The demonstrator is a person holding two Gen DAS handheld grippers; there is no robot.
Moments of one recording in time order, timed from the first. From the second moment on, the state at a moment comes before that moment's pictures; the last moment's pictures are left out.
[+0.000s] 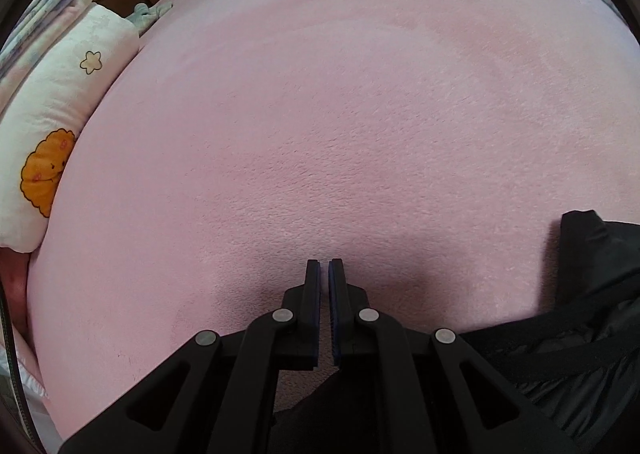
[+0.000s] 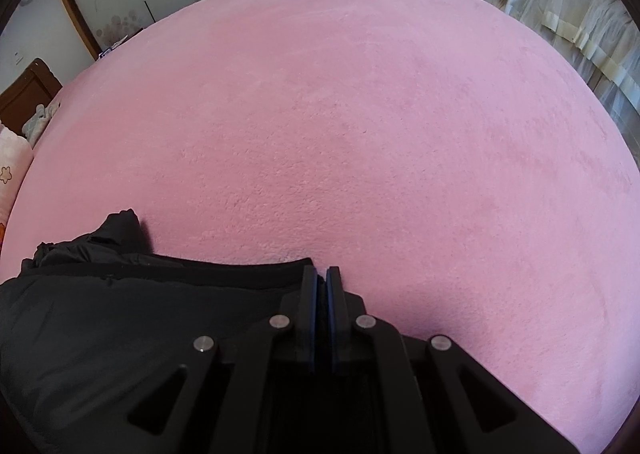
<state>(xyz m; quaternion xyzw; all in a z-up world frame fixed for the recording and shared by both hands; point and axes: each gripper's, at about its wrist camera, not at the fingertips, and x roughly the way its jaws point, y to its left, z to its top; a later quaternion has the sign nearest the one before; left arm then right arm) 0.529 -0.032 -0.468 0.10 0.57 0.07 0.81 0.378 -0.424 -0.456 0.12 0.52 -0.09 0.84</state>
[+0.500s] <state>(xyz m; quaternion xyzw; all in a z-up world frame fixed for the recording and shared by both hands) 0.448 -0.045 -0.340 0.03 0.48 0.01 0.87 0.327 -0.376 -0.336 0.11 0.45 -0.06 0.88</state>
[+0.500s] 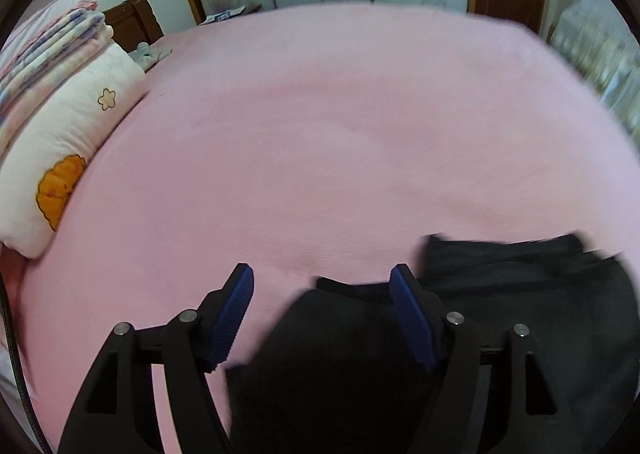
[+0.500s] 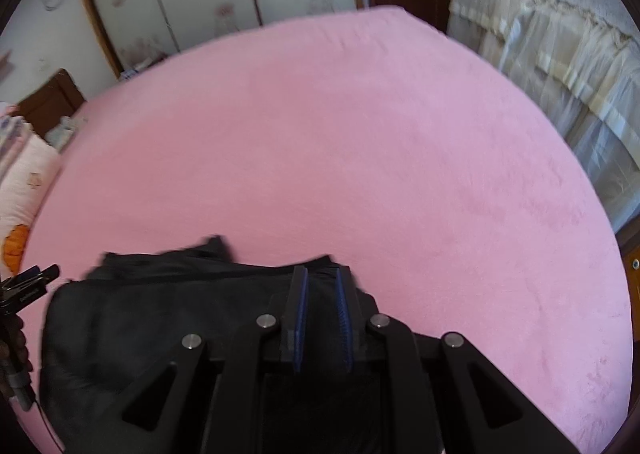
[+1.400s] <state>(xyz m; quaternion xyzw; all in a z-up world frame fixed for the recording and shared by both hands) 0.349 -0.117 -0.400 0.03 0.45 0.01 0.89 0.275 -0.345 -0.420 0.02 0.44 -0.12 0.89</state>
